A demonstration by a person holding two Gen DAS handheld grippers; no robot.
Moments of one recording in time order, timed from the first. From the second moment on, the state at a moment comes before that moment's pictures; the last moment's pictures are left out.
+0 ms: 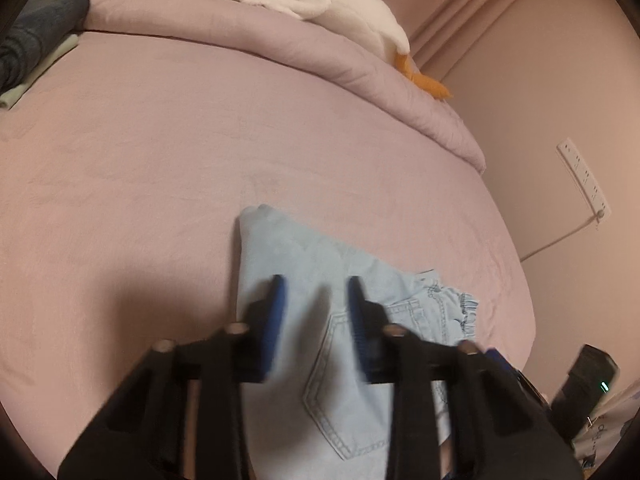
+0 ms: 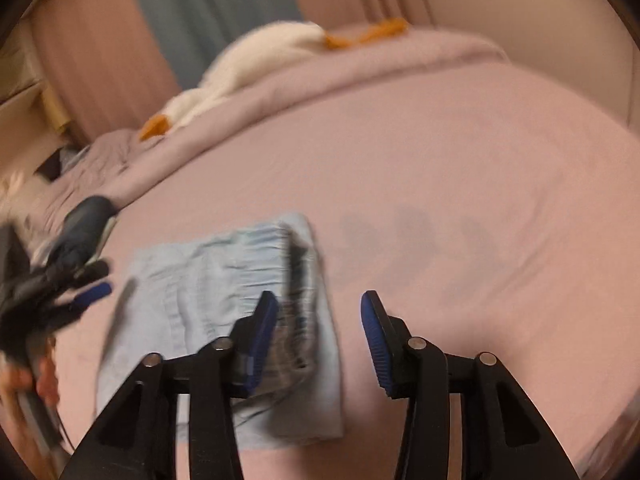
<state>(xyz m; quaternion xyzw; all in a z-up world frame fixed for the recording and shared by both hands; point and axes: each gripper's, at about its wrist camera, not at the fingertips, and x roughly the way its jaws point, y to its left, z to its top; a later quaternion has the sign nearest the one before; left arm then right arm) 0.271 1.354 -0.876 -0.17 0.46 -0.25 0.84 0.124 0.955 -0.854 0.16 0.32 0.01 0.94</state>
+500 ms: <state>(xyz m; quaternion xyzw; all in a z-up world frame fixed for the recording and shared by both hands) 0.315 1.344 -0.917 -0.05 0.51 -0.28 0.81 0.133 1.111 -0.881 0.04 0.37 0.29 0.88</state>
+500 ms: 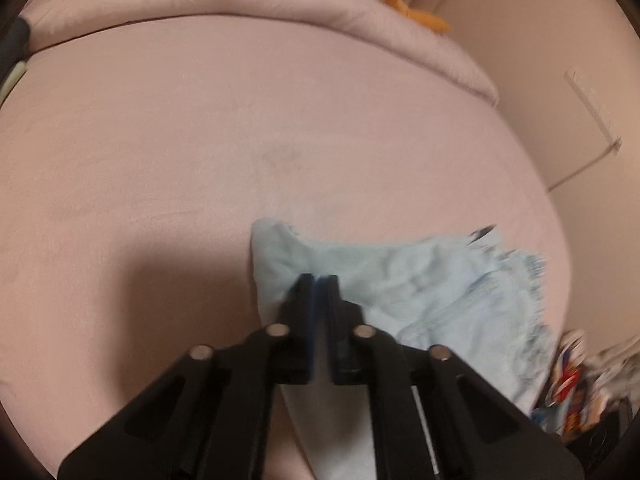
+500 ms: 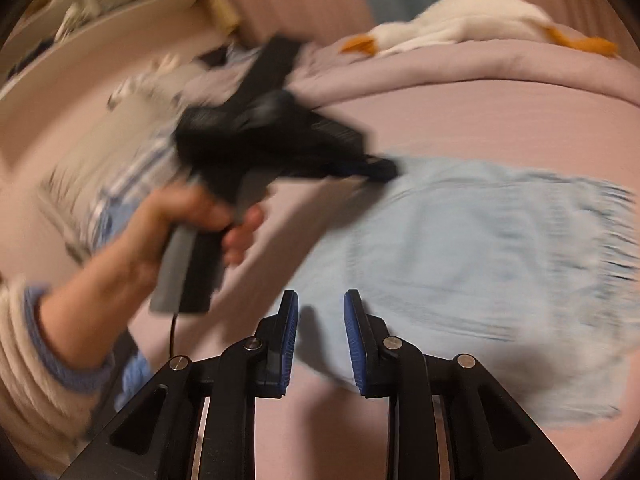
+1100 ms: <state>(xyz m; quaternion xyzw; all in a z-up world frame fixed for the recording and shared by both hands) 0.315 1.382 -0.896 -0.15 0.47 -0.24 0.84 0.112 1.095 -0.859 0.03 0.33 0.23 0.92</state>
